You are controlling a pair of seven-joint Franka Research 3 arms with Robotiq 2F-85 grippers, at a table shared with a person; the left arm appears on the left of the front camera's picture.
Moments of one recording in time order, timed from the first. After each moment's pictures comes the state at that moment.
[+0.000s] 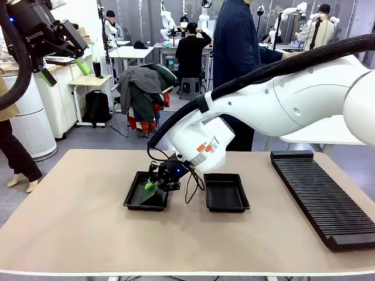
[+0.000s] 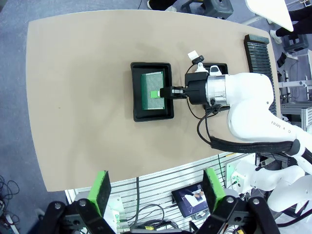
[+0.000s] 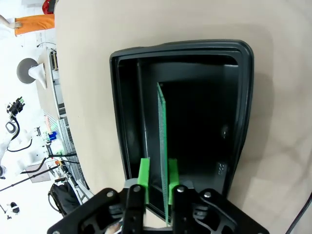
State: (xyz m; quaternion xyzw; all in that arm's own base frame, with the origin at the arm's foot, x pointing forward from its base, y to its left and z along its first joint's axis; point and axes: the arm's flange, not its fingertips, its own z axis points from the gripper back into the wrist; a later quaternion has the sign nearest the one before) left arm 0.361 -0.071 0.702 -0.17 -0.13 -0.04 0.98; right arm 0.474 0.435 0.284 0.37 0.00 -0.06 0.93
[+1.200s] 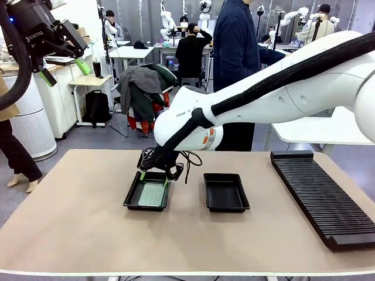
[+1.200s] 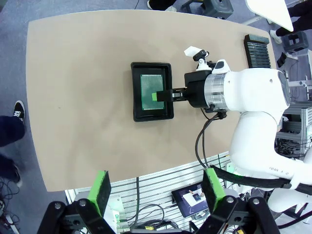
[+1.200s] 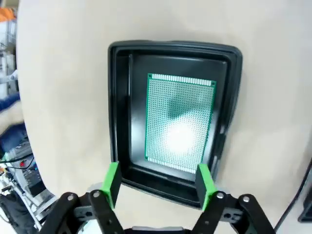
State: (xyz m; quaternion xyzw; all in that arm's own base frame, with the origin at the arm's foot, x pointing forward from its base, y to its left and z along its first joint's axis) left arm 0.361 -0.071 0.702 -0.17 -0.13 -0.04 0.98; right arm 0.467 0.474 0.354 0.19 -0.02 -0.01 0.98
